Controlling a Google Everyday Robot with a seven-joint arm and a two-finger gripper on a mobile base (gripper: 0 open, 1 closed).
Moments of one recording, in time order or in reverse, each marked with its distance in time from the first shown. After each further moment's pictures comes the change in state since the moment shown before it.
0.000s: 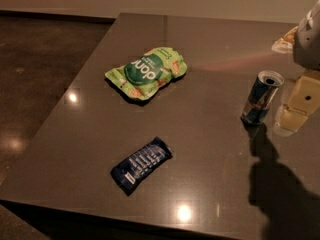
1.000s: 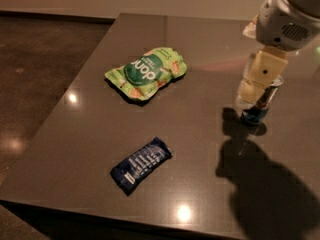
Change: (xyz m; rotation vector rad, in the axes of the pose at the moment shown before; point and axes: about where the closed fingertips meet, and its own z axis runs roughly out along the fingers) arm -0.061 -0.038 0.015 -0.006 -0.075 0.006
